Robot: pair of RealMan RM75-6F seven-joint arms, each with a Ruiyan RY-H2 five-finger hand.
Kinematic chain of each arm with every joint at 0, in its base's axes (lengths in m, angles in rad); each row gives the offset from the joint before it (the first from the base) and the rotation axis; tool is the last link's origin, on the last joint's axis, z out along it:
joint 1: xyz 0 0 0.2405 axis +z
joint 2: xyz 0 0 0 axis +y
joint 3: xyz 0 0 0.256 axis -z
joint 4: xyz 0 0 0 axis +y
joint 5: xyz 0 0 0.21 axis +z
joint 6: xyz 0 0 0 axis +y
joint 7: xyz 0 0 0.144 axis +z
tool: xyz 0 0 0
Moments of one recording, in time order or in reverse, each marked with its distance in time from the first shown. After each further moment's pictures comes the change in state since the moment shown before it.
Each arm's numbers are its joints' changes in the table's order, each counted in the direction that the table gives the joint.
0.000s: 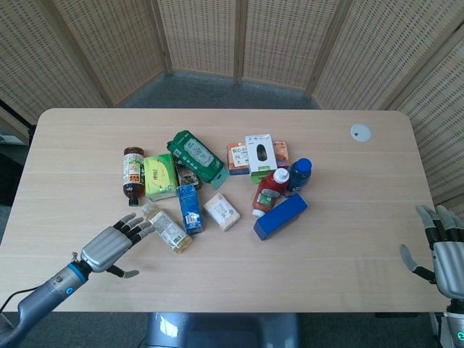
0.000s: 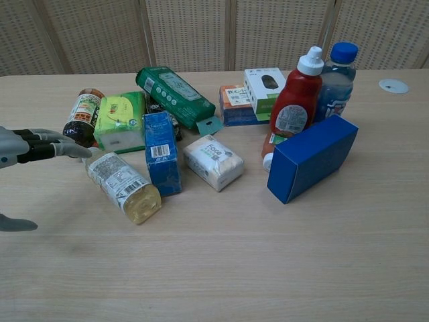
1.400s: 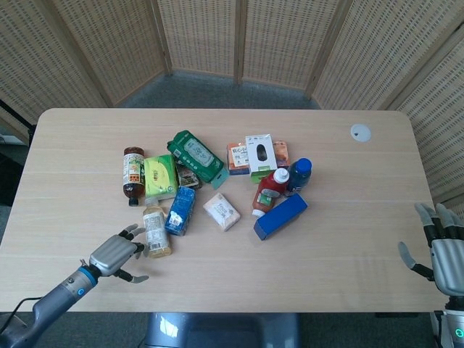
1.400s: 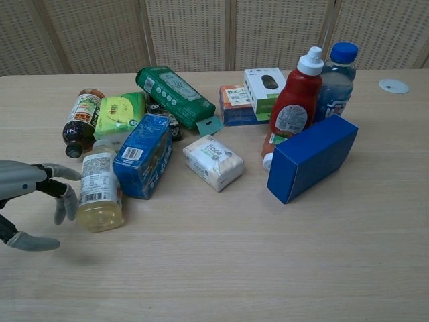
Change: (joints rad) left arm 0.028 -0.076 0.036 -0.009 -0.120 -0.141 -0.011; right arm 0.015 0.004 -0.001 -0.020 0.026 -0.015 -0.032
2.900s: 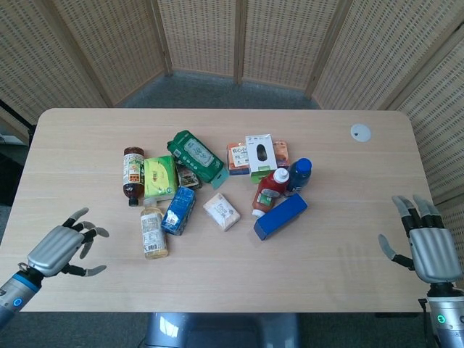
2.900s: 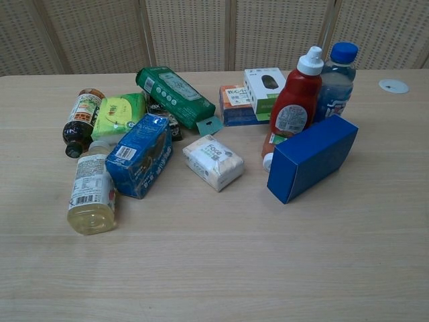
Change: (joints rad) left arm 0.150 0.335 0.021 -0.153 0.140 0.222 -0.173; right arm 0.067 -0.002 -0.013 -0.062 0.008 -0.073 -0.088
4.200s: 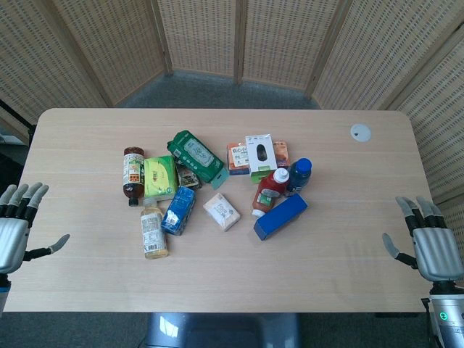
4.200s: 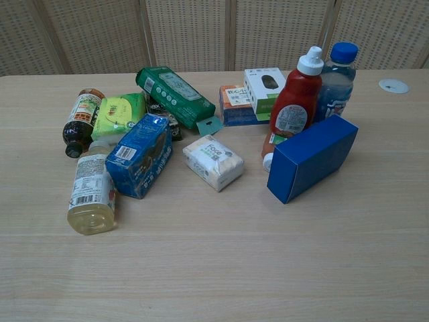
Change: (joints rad) left arm 0.213 -0.118 0.147 0.017 -0.203 0.409 0.282; right arm 0.011 -0.030 0.002 0.082 0.025 -0.027 0.062
